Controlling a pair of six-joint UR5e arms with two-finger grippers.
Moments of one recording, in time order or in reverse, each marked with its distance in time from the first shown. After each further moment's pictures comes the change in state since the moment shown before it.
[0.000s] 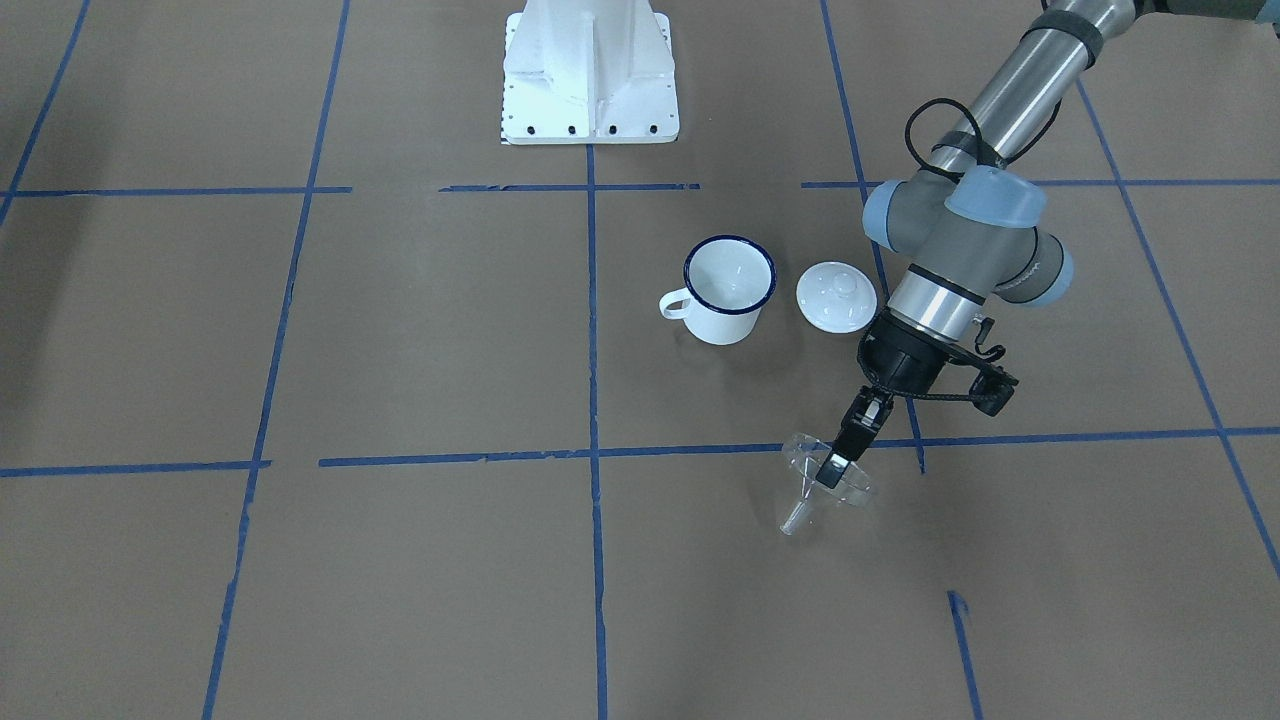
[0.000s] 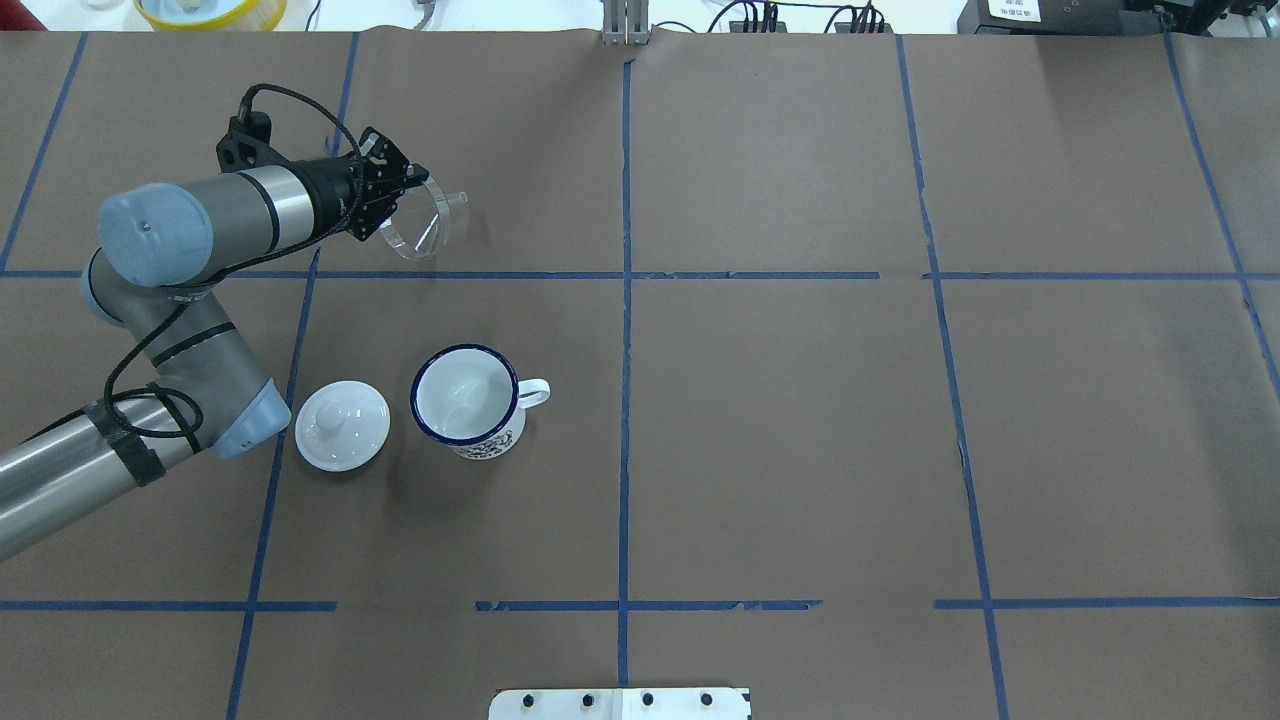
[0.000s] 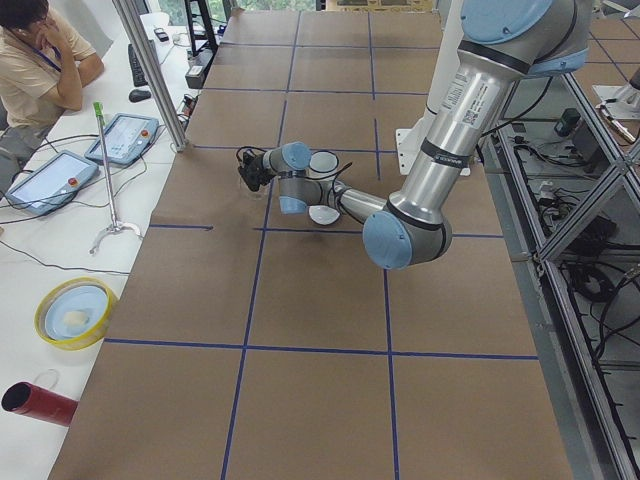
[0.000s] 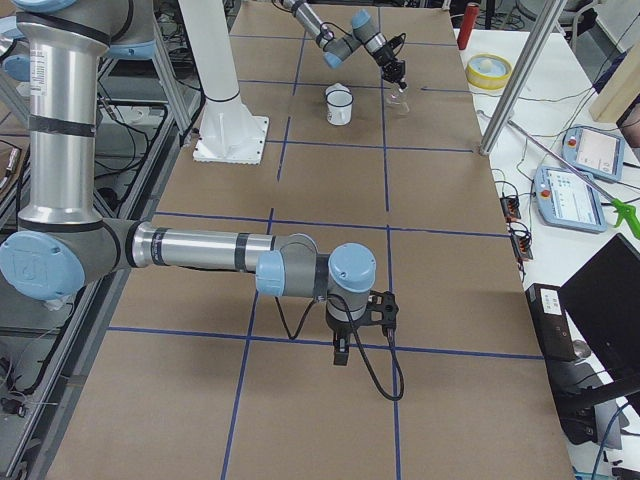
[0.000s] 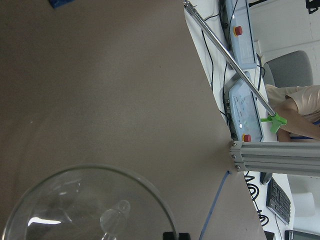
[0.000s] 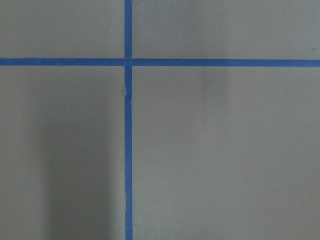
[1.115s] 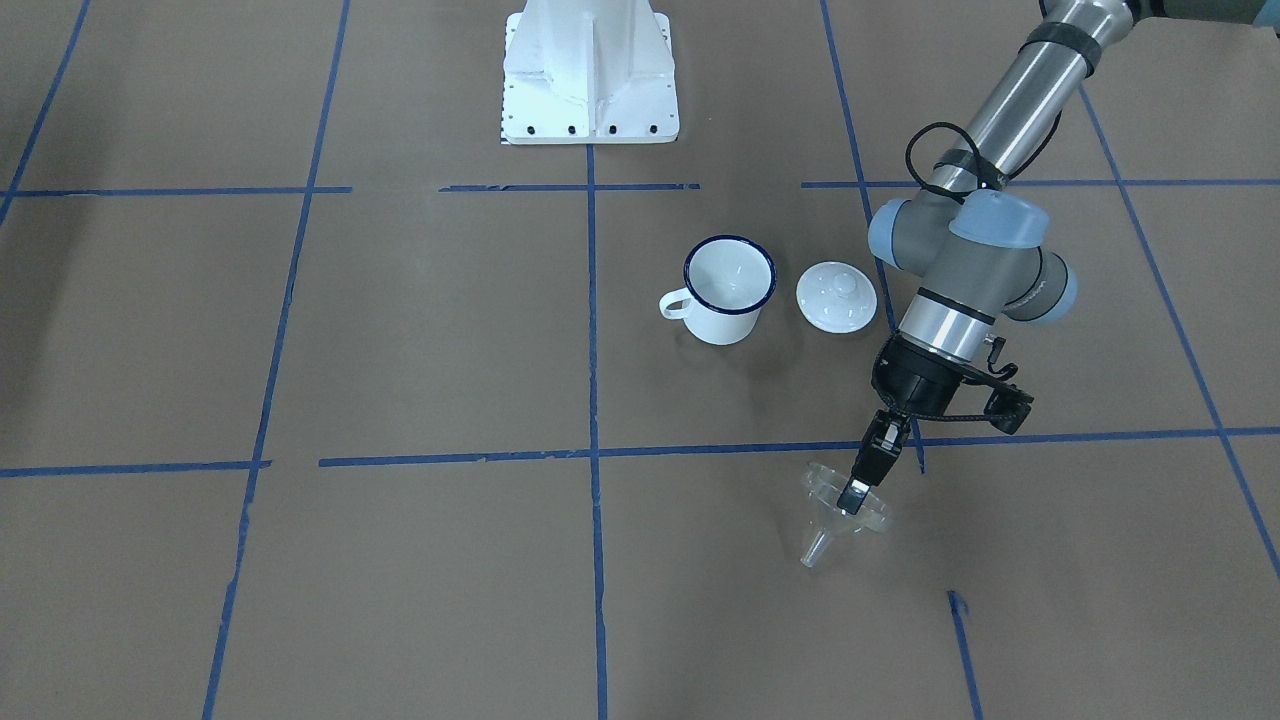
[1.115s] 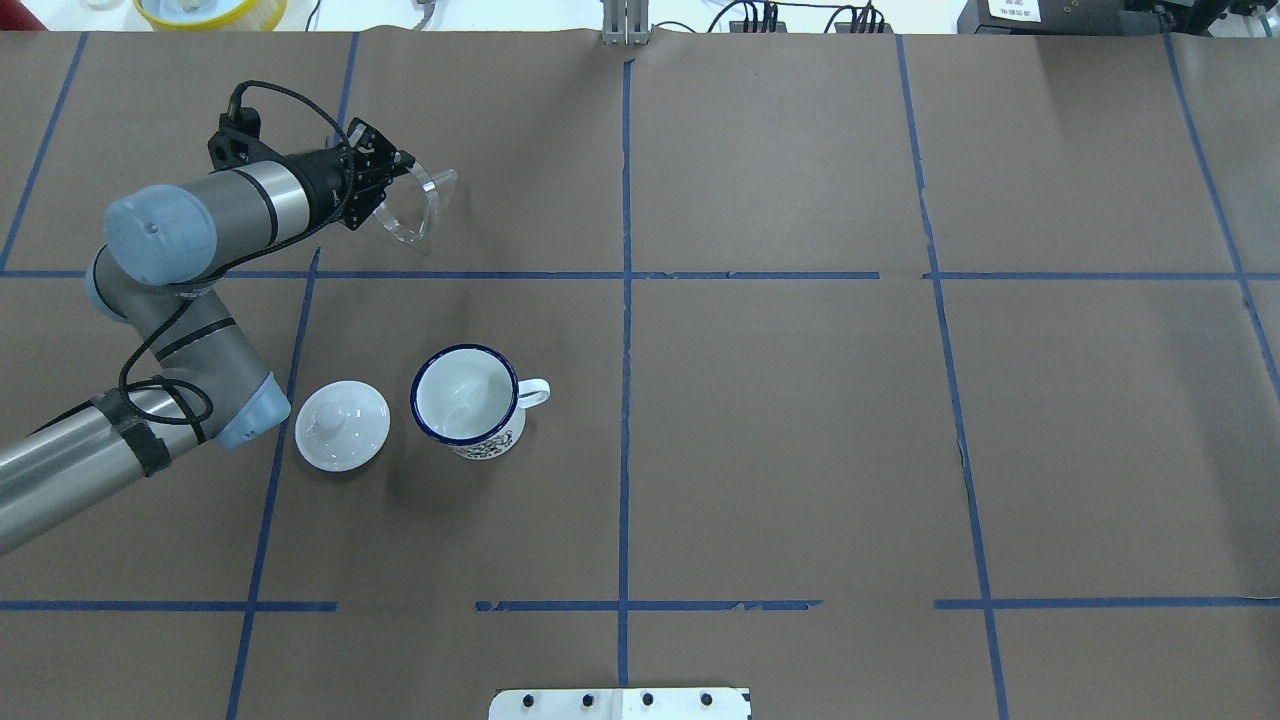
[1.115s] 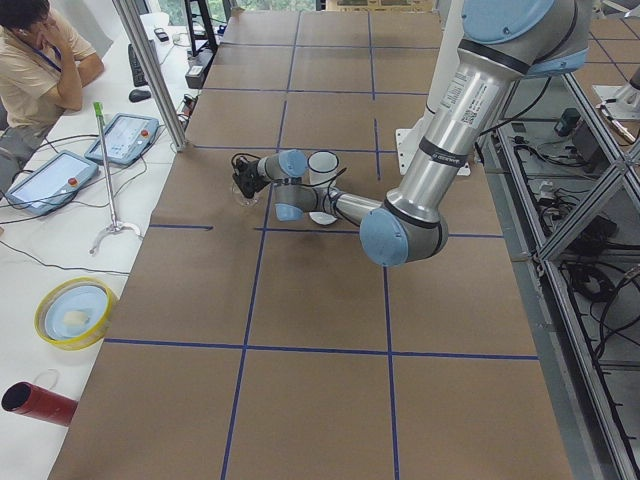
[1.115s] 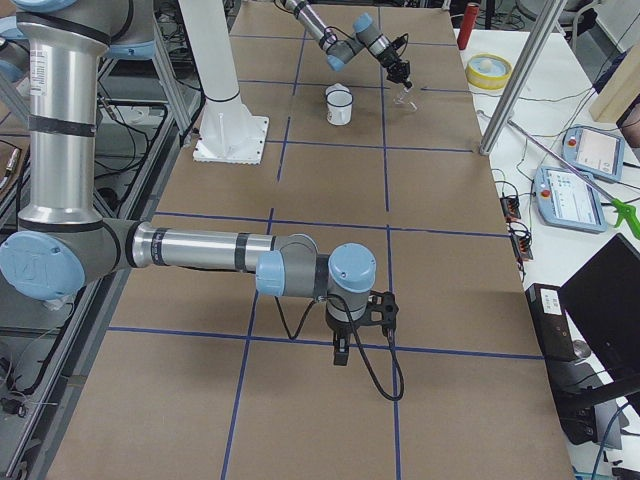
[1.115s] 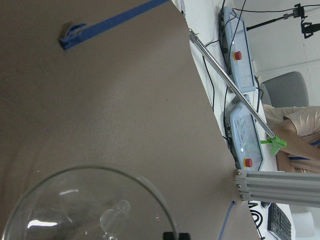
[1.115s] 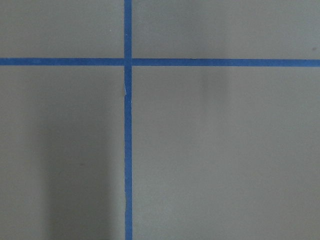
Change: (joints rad) left arm -0.010 -0.024 0.083 -0.052 0.046 -0.002; right arm 0.000 0.000 0.000 0.000 0.000 0.000
